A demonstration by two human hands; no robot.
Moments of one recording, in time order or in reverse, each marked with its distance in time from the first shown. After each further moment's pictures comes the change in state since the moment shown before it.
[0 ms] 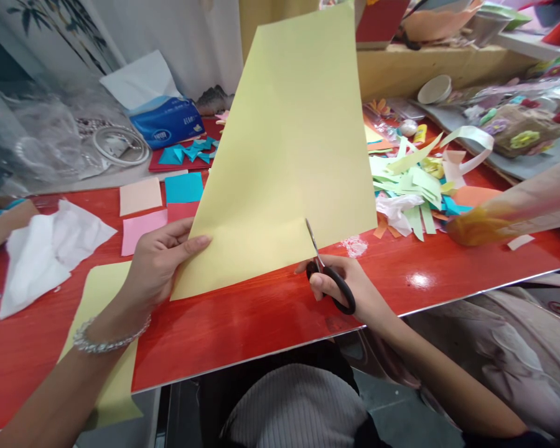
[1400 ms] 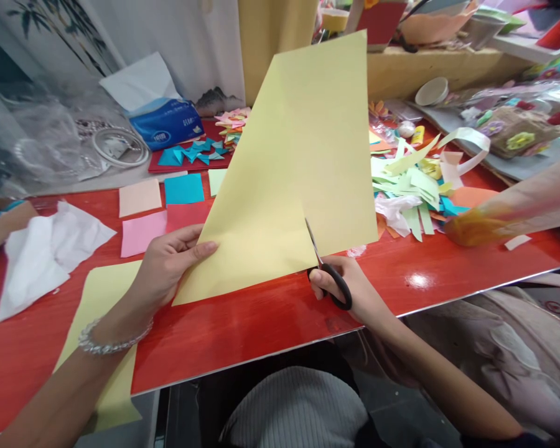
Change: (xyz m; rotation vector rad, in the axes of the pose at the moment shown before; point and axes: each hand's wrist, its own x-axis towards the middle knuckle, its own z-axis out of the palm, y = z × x) left_hand -0.001 -0.001 0.006 -0.046 -0.048 -0.117; right_hand 0.002 0.001 0.001 -0.080 0.071 0.054
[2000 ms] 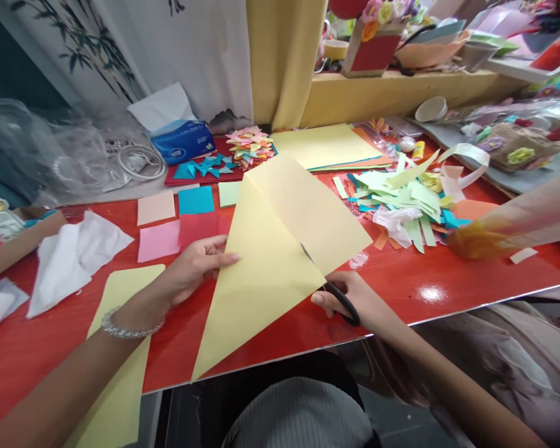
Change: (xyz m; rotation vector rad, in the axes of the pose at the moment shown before) left_hand 0.009 0.009 0.001 0.174 -0.256 -0.287; right_hand -0.006 -0.001 -0.010 -0.095 -0.158 0.024
